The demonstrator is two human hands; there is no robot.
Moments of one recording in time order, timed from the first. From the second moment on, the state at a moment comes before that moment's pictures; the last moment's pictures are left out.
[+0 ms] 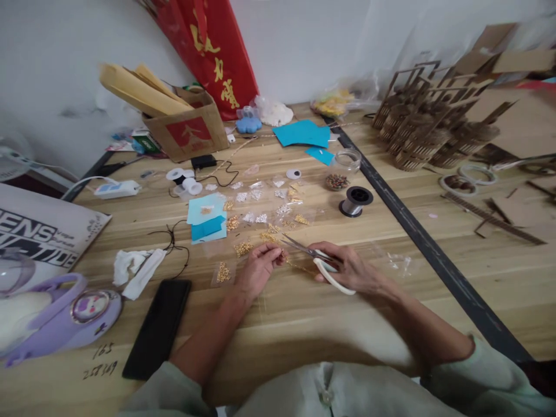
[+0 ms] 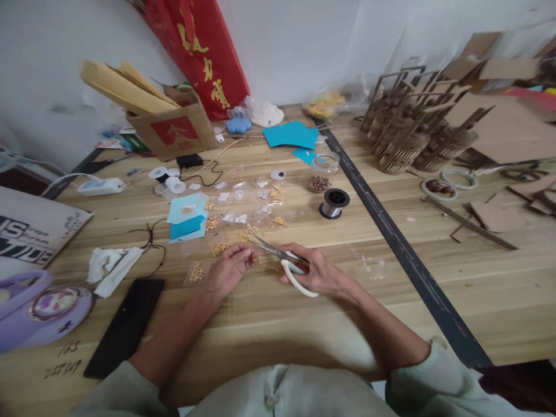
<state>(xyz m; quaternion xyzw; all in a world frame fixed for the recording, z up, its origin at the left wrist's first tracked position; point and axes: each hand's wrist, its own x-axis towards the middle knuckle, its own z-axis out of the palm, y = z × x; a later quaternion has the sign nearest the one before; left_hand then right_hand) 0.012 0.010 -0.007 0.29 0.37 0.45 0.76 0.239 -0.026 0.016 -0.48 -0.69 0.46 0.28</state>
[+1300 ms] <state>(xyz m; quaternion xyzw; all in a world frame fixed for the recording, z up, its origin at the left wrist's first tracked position) 0.011 0.007 -0.011 0.31 0.36 0.43 0.76 0.242 -0.029 0.012 -0.46 -0.73 0.46 0.21</state>
